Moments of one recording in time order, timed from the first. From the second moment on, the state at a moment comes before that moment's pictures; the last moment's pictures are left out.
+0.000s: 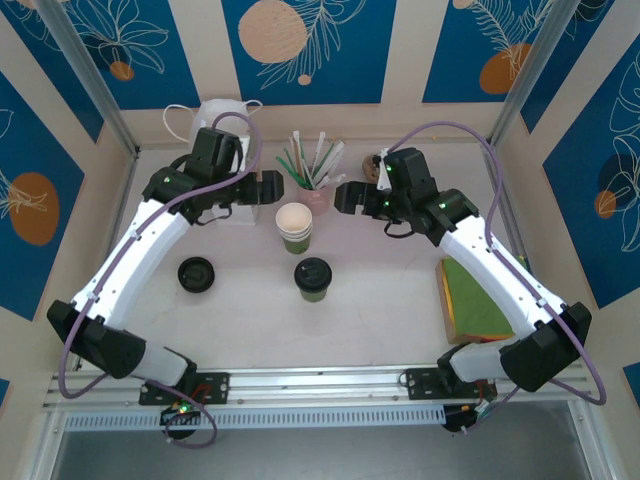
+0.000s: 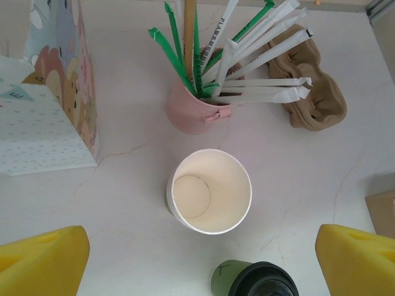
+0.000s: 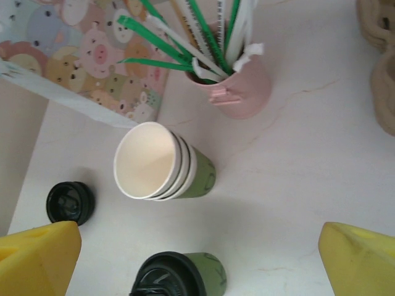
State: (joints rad) left arm -0.47 1.46 1.66 -0.97 0.03 -0.39; right arm 0.51 1.33 1.36 -0.74 -0.10 0.54
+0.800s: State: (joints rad) left arm -0.31 1.97 2.23 -1.11 -0.12 -0.11; right arm 0.48 1.27 1.29 -0.78 -0.11 0.54
